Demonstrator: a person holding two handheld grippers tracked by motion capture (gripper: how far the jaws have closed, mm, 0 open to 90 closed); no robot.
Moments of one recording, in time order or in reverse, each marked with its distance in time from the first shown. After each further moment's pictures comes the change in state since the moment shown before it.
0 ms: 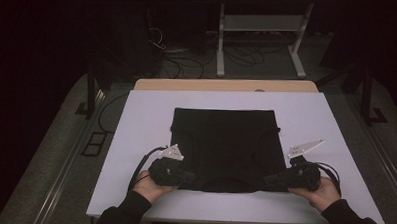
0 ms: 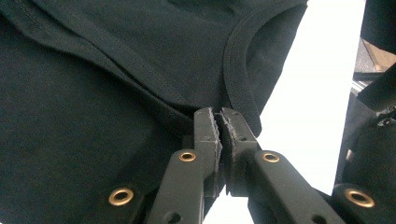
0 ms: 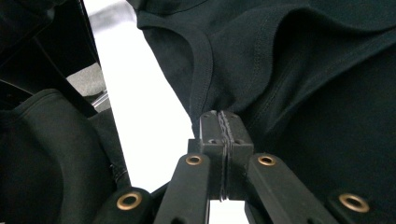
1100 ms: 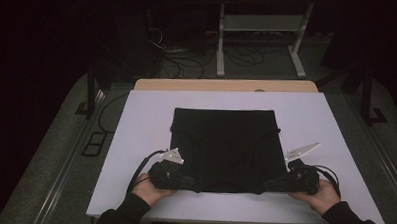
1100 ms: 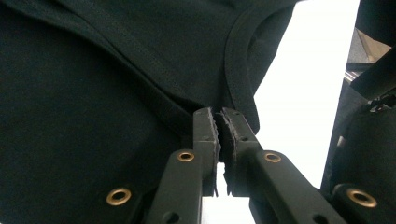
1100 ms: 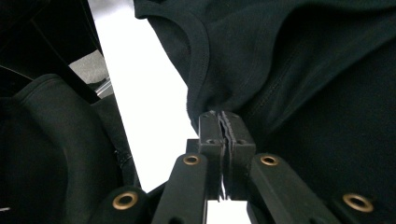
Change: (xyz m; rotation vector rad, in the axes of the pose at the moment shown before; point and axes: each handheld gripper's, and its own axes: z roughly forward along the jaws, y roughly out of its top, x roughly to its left) left arm -0.002 -0.005 0.001 0.042 -0.018 -0.017; right arm 0.002 -0.005 0.005 0.058 0.012 0.014
